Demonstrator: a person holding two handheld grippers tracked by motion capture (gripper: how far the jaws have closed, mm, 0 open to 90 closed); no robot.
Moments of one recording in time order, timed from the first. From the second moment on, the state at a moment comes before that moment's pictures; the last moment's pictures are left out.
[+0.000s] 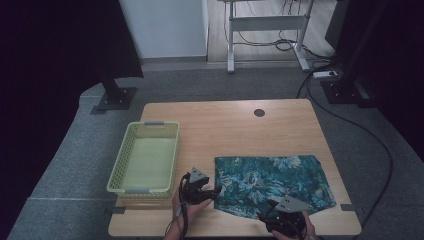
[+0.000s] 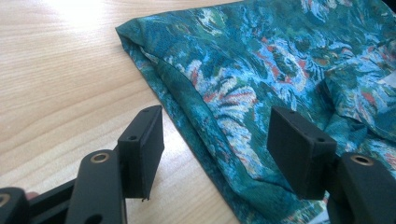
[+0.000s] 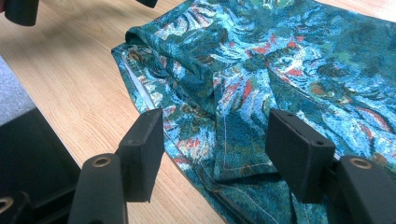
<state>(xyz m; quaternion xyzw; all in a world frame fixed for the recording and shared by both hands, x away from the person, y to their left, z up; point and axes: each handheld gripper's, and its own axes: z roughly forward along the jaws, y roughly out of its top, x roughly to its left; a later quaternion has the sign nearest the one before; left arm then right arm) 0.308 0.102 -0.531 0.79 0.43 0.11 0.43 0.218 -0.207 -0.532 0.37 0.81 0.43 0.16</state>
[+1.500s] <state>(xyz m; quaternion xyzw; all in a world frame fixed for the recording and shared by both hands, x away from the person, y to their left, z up) 0.363 0.109 -0.533 0.78 0.46 0.11 0.41 0.216 -0.205 -0.540 0.39 0.81 0.41 0.16</state>
